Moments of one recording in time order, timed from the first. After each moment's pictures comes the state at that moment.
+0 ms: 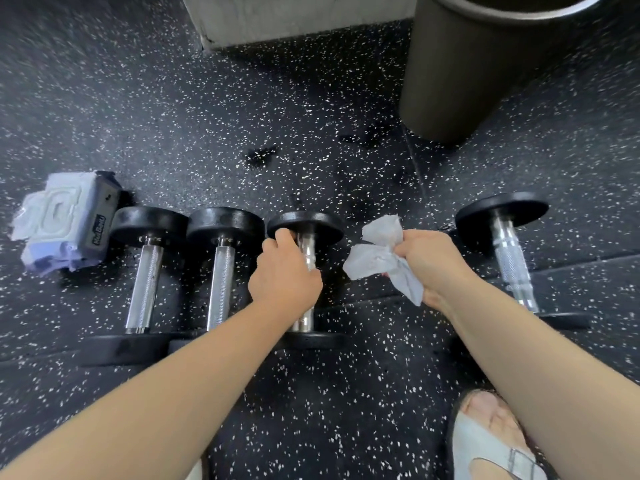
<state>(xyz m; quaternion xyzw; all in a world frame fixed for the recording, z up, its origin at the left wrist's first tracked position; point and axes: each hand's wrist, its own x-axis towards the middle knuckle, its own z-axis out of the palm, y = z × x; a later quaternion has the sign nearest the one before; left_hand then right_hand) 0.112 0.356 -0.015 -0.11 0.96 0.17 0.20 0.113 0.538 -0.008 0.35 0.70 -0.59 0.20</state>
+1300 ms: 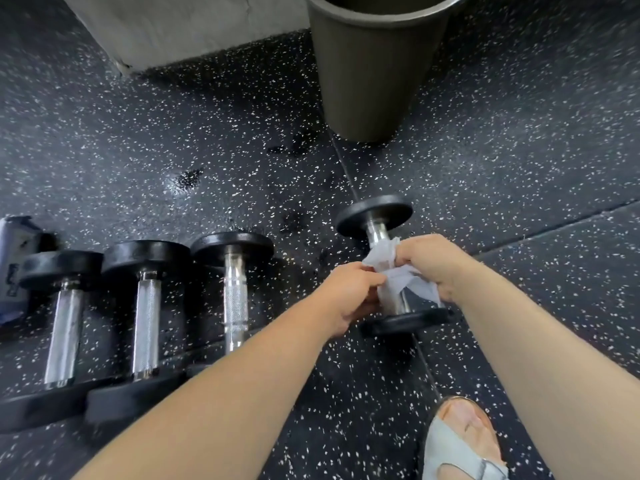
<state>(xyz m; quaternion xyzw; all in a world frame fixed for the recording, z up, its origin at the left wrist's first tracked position) 0.126 0.514 -0.022 -0.20 0.59 0.61 0.48 0.127 0.654 -0.013 0.39 0.67 -0.57 0.27</state>
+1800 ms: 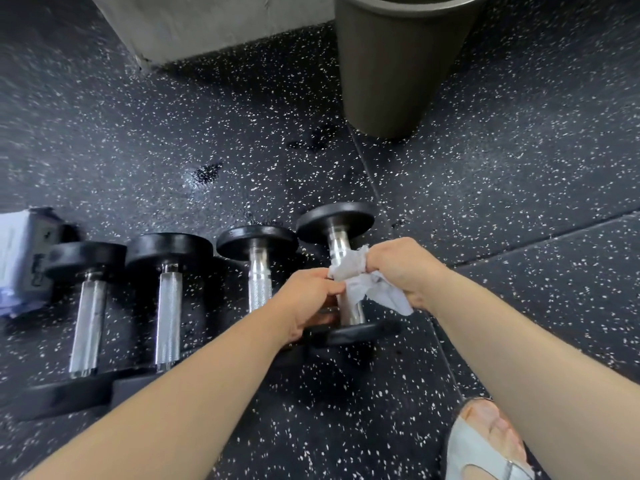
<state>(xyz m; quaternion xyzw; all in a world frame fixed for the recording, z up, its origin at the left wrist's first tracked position) 0.117 0.433 -0.035 -0.19 0.67 0.56 0.45 0.119 0.589 -0.014 0.31 0.72 -0.54 0.31</state>
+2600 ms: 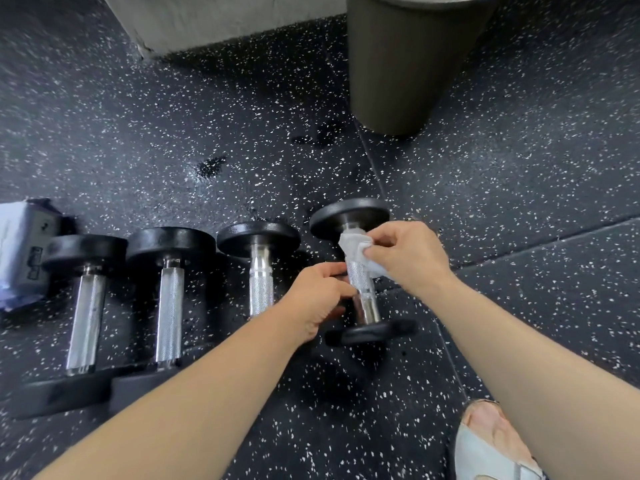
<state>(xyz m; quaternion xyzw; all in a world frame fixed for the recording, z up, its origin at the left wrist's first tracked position) 0.120 0.439 -0.037 -0.20 0.67 0.58 0.42 0.119 0.586 -0.020 0.21 0.88 -0.39 0.15</state>
